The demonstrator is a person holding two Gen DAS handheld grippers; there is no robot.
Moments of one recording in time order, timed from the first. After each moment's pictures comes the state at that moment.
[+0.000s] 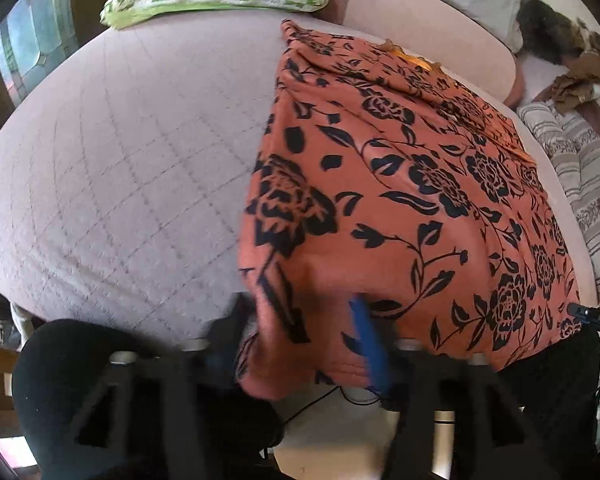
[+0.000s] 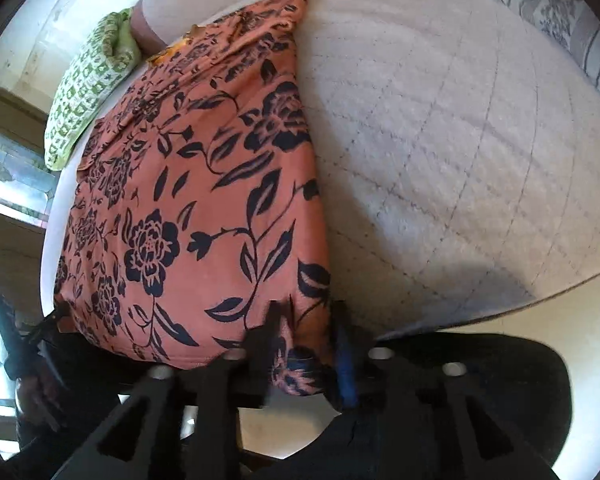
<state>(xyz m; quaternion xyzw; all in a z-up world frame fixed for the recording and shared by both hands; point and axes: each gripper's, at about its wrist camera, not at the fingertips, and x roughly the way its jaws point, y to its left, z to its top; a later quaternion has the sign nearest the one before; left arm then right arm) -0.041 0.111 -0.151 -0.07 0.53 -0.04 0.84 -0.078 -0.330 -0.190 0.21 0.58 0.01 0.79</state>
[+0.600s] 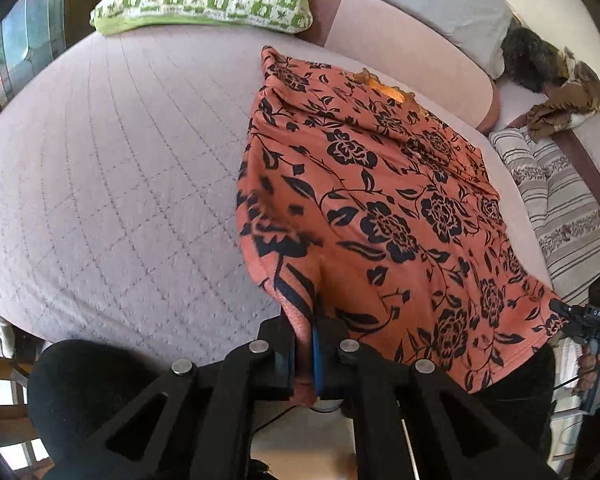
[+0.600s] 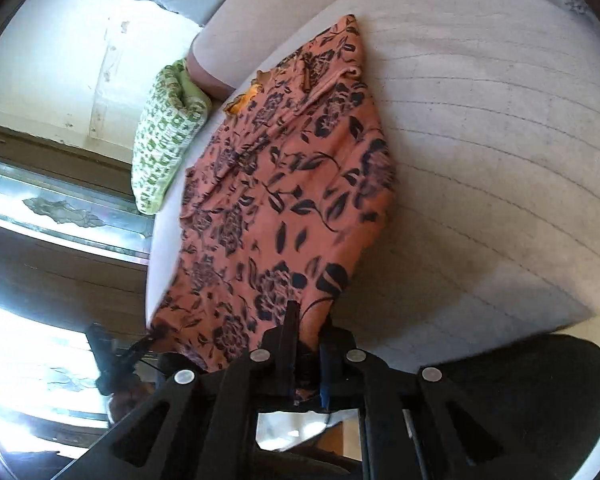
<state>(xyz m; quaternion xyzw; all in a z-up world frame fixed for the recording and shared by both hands) -0.025 0.124 -0.103 -0.14 0.52 -0.08 0.84 -0.075 -0.357 -0.143 0.36 0.49 0.15 0.78</state>
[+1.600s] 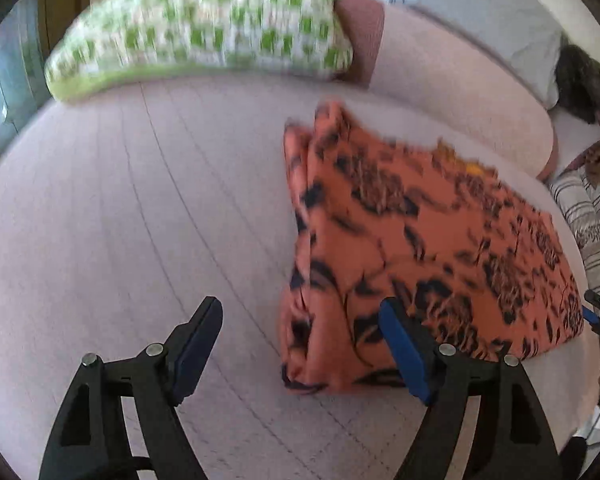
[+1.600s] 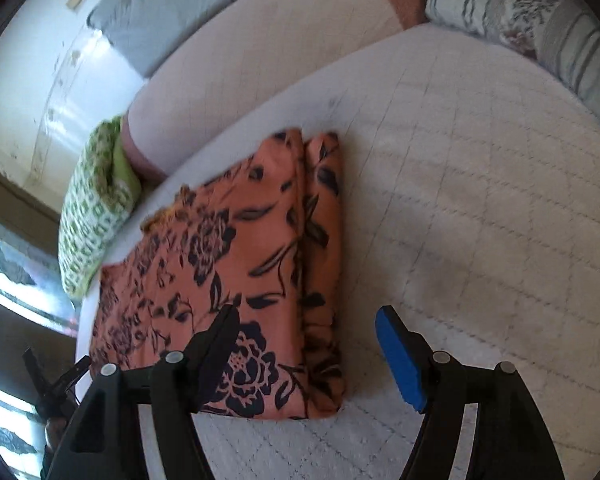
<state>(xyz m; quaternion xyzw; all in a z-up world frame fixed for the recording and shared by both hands) 0.217 0.146 -0.138 -0.10 0.50 -0.03 0.86 0.149 -0.397 -0.149 0.27 0.45 0.02 0.85</state>
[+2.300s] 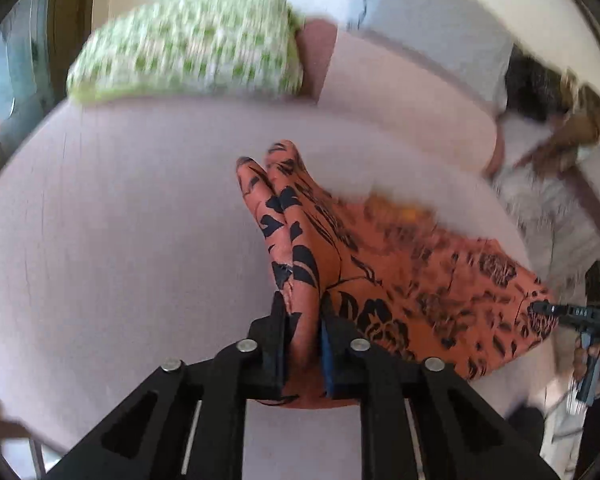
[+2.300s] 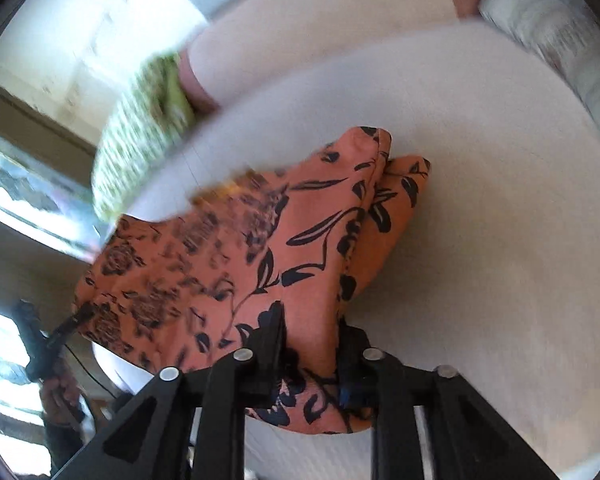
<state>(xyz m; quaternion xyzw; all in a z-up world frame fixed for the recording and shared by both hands) 0.086 0.141 -0.068 -0.11 0.49 -0.09 0.86 0.066 -0.356 -0.121 0.22 0.53 0.09 0.82</state>
